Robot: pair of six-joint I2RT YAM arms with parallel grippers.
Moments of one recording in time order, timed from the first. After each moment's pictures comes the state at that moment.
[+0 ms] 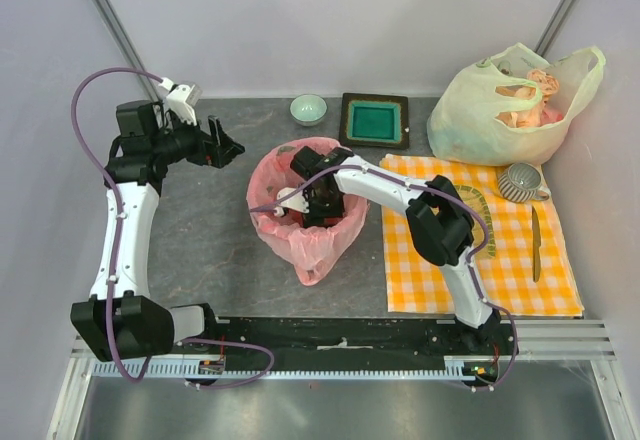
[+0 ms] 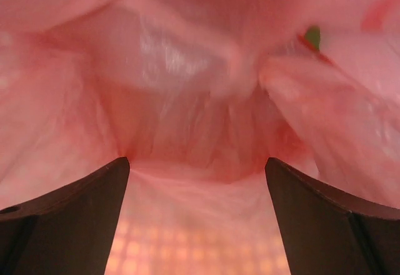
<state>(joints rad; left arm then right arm) 0.12 1.25 1.29 -0.58 0.72 0.07 0.83 2.14 1.82 -1.05 -0.10 -0.83</state>
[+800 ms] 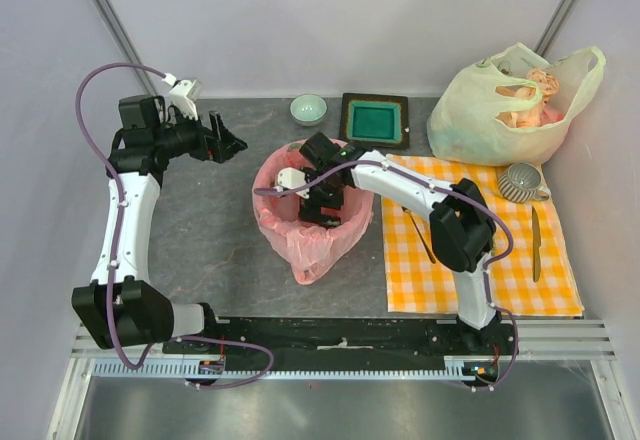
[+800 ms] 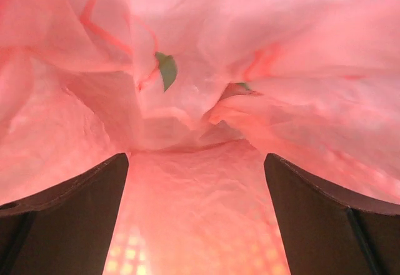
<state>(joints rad) 0.12 1.31 1.32 -0.57 0.77 0.05 0.80 2.04 1.72 -0.91 -0.23 -0.74</state>
